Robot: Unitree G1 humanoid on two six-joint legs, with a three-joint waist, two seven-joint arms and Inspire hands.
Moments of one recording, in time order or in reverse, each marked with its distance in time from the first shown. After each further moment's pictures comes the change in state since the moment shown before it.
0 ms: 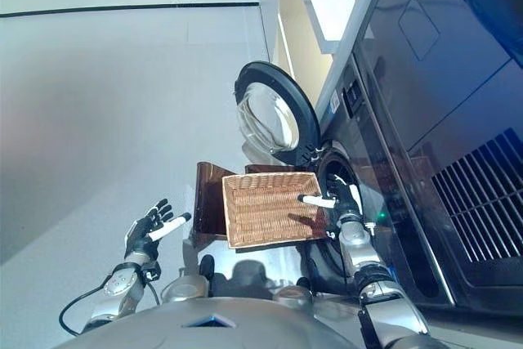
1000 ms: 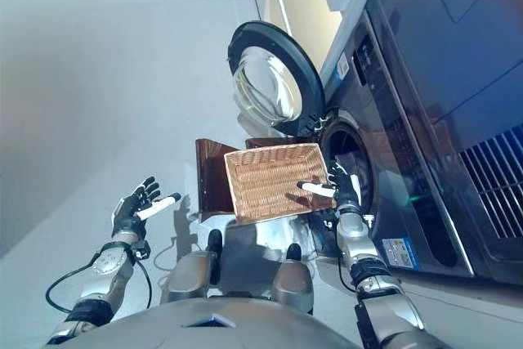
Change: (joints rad) left arm -0.074 0.053 0.044 -0.004 0.032 0.007 0.023; right arm -0.025 0.008 -0.034 -0.037 0.032 -0.021 -0.017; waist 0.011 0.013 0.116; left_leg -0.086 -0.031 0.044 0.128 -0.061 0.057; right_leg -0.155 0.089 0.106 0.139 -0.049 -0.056
